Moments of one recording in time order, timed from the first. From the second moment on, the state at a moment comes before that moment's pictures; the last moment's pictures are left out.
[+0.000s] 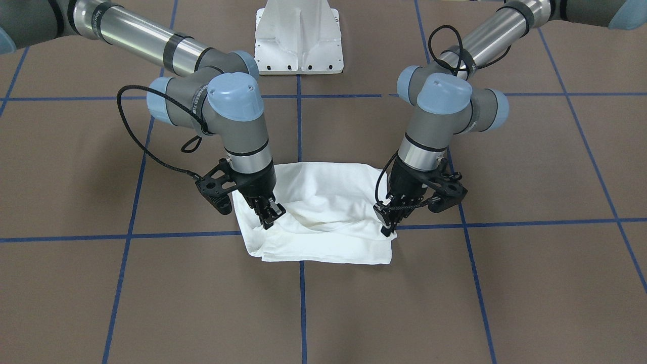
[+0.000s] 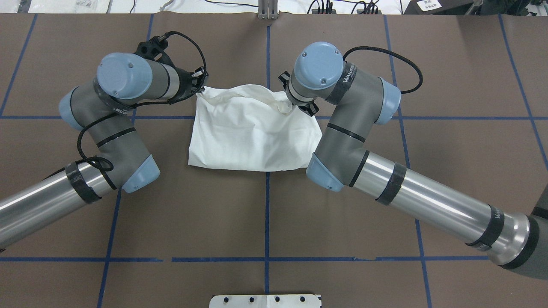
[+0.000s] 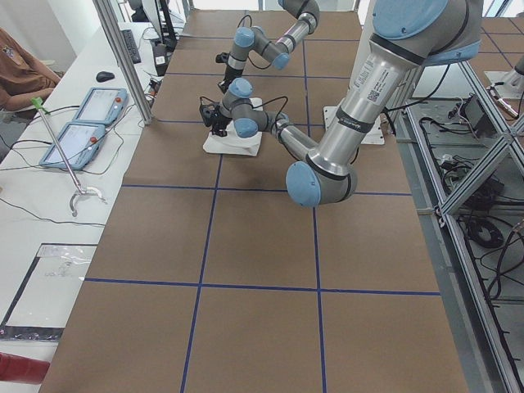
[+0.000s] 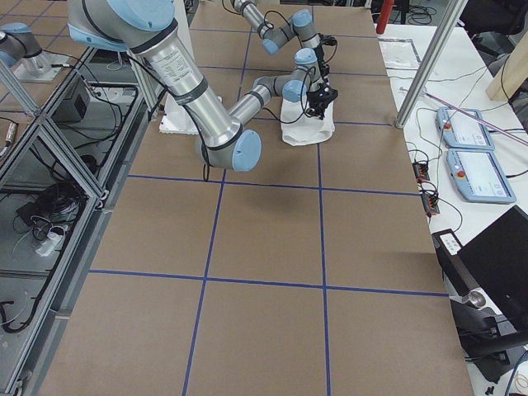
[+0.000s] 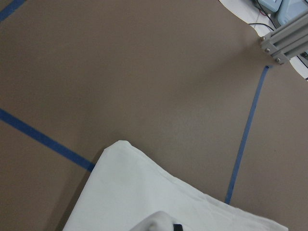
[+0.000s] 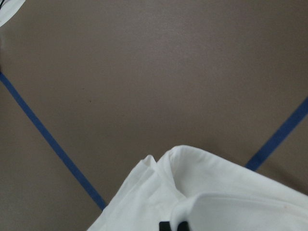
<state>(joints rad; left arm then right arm) -0.74 -2.18 -1.40 -2.23 -1.69 -1.66 0.66 -0.76 1.34 -1.26 1.71 1.96</state>
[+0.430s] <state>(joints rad) -0.82 -2.18 -1.33 -2.31 -1.71 -1.53 0.79 -0.80 1.28 -1.19 1.84 1.71</state>
